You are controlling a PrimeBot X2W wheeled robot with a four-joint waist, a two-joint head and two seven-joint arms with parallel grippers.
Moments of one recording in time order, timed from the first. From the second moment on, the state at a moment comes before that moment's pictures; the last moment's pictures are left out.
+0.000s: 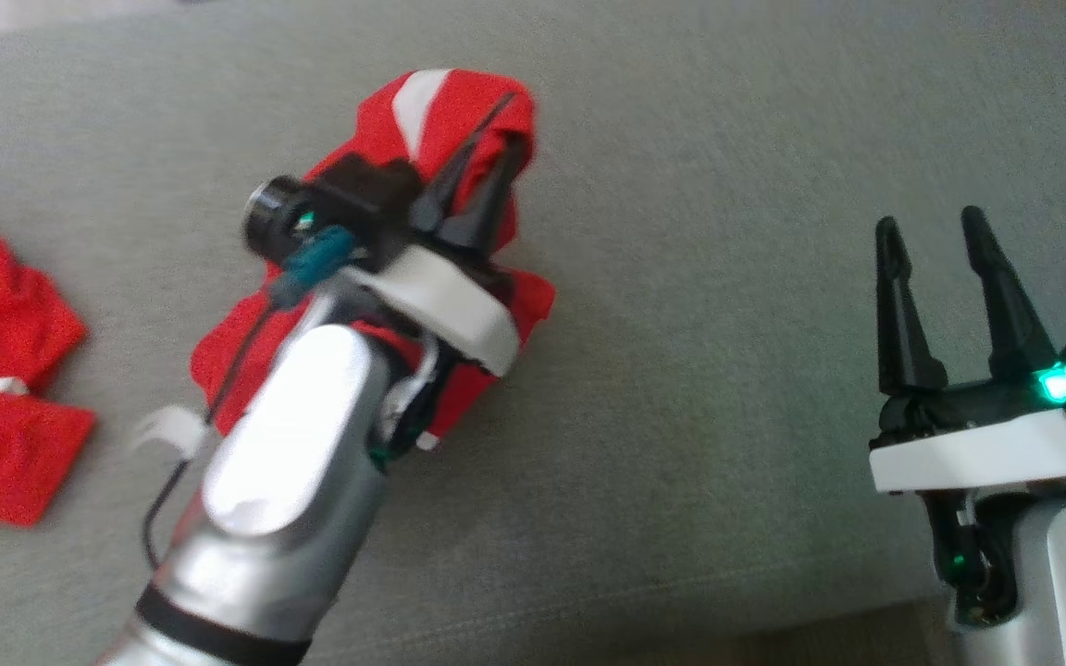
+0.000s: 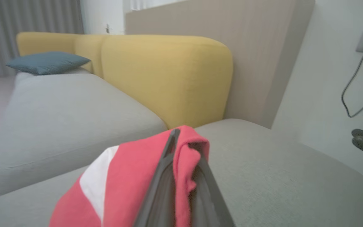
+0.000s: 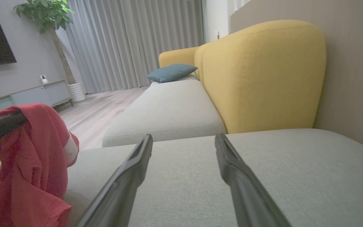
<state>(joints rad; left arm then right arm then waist) -0.59 0.06 -0.52 0.23 -0.30 -0.04 -0.09 -0.09 -0.05 0.03 -0.18 0.21 0.12 0.01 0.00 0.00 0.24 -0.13</state>
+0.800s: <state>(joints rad) -0.66 0.08 -0.72 0.45 -0.28 0.04 -0.25 -0.14 -0.05 0.05 -0.09 0.22 0.12 -0.05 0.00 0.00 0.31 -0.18</state>
